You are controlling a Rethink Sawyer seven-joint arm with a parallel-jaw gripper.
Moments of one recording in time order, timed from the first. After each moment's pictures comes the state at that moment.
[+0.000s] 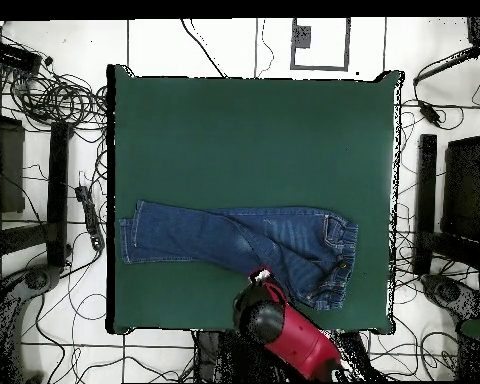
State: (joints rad) arm -0.25 -0.60 -0.15 2.26 0.26 -0.13 2.20
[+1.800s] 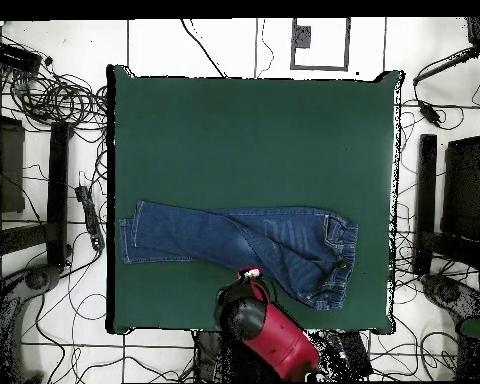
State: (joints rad) arm -0.12 -0.62 -0.18 2.28 0.43 -0.07 2.40
